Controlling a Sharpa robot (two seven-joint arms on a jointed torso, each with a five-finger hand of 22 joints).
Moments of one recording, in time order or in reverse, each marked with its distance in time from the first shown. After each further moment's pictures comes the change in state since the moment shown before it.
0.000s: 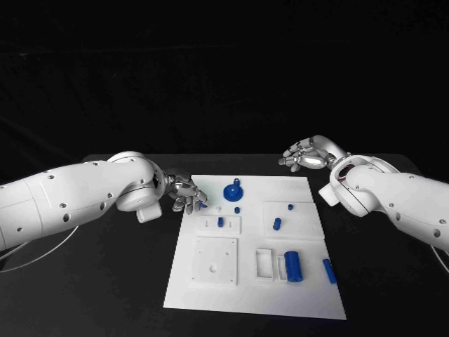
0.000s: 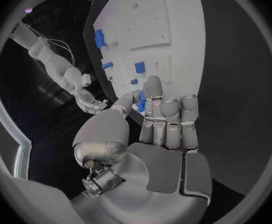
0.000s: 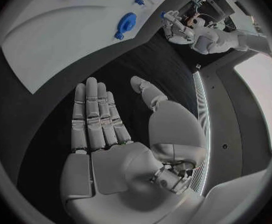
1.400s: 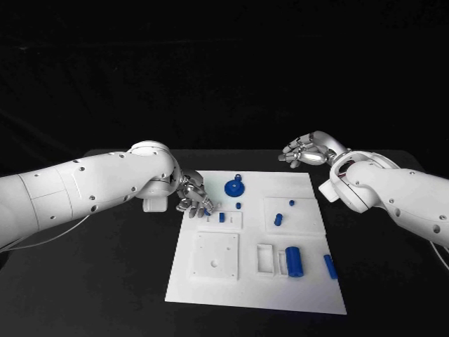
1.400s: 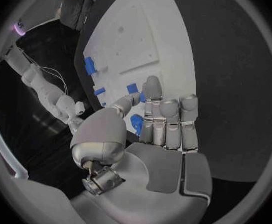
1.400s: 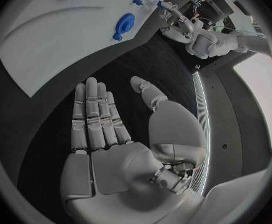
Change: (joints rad) left arm 0.008 0.103 0.000 -0.082 -0.165 0.241 -0.032; left_hand -0.018 -0.086 0.145 0.123 -0.143 0.017 -0.016 -0.054 0.075 0.001 -0.006 0.029 -0.010 0.000 0.000 0.008 -0.007 0.001 0.024 -0.005 0.007 -0.007; right arm -0.001 0.009 0.000 -0.004 0.001 0.005 0.002; right_hand 0.000 0.000 0.000 0.000 0.000 -0.002 0.002 0.000 -0.001 0.000 0.000 0.004 -0.002 0.000 0.000 -0.004 0.001 0.000 0.000 0.000 0.000 0.001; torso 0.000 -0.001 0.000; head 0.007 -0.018
